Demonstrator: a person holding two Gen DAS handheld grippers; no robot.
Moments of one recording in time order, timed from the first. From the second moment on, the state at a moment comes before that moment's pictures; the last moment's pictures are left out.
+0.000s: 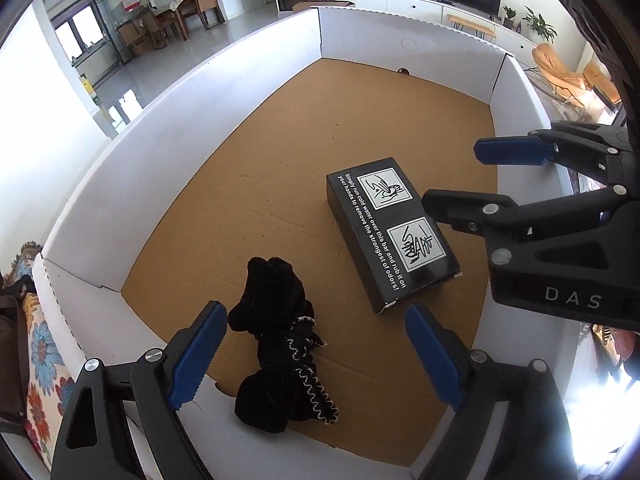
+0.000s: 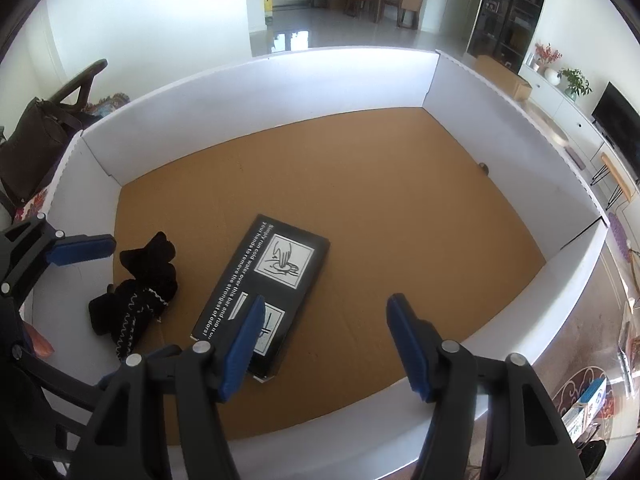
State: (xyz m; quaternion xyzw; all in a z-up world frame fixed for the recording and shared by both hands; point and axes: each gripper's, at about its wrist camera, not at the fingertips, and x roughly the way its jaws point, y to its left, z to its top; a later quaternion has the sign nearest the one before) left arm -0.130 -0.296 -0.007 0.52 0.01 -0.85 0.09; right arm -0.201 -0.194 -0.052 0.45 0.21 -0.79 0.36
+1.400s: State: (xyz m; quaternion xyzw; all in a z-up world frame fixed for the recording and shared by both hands) left arm -0.068 -0.023 -0.054 0.55 -0.05 -0.83 -0.08; right arm -0.027 0.238 -0.115 0.46 0.06 -0.88 0.10
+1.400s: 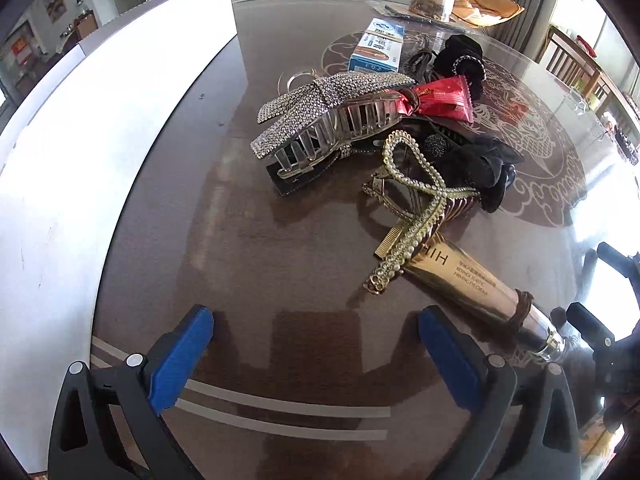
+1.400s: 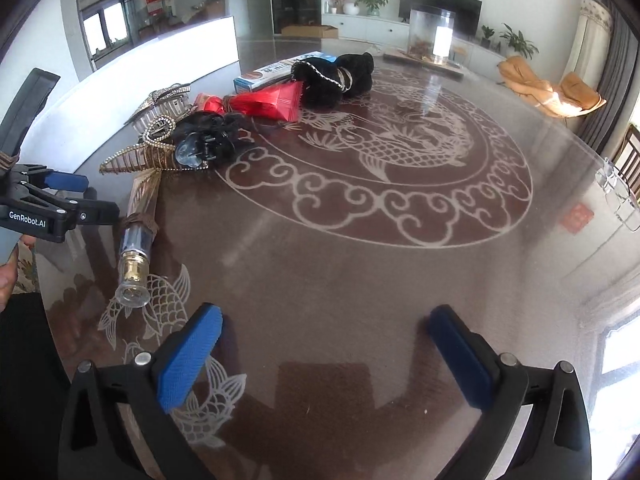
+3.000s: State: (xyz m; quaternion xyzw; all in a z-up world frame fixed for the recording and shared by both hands) left arm -0.140 0.001 -0.059 0.45 -0.06 -0.88 -0.12; right arm -0.031 0.237 -0.114 0.45 0.06 -0.88 0.10
